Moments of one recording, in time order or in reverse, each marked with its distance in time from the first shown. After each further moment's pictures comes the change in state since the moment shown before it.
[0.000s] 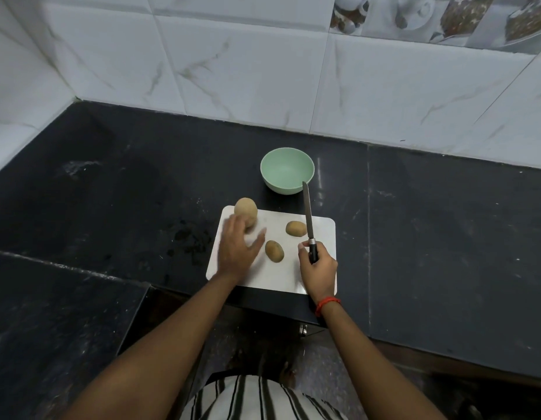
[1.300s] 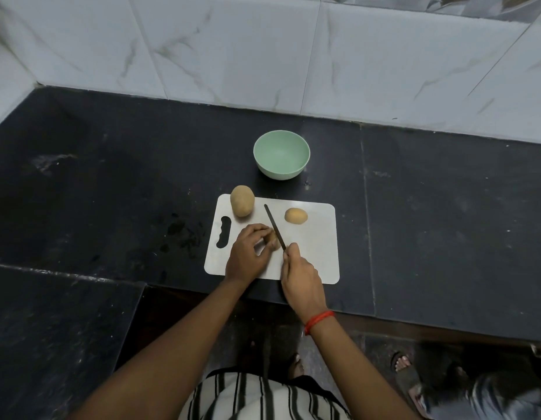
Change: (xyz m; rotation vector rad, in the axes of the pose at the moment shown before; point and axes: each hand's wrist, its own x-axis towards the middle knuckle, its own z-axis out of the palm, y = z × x) left_hand -0.034 -0.018 0.022 -0.236 -0.282 -0.045; right_hand -0.061 -0.041 0.018 -0.525 -0.280 -0.055
